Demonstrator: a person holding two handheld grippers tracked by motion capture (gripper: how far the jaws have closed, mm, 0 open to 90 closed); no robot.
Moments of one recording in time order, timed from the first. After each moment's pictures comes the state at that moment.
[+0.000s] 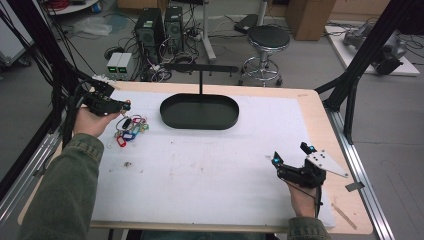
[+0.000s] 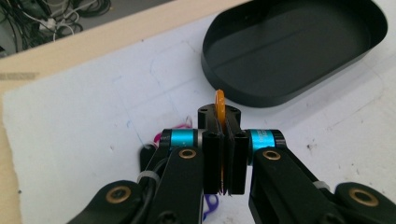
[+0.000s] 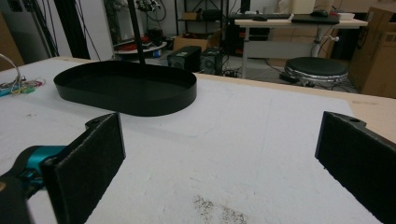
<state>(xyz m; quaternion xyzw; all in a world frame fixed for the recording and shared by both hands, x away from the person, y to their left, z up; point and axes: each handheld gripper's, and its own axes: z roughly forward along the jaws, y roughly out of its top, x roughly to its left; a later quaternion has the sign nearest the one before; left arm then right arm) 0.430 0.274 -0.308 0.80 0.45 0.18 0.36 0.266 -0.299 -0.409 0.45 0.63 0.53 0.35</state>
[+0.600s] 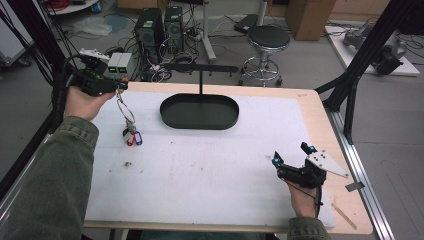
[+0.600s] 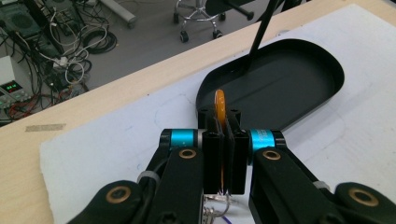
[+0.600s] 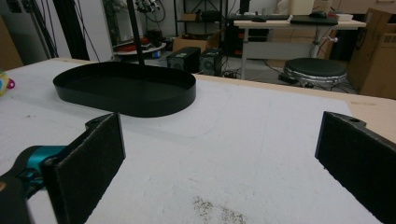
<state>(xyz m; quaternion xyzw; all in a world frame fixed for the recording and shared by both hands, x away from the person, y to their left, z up) 0.427 0.263 -0.237 0.79 0.43 0.20 0.39 0.265 -0.299 -0.409 0.45 0.63 0.53 0.35</state>
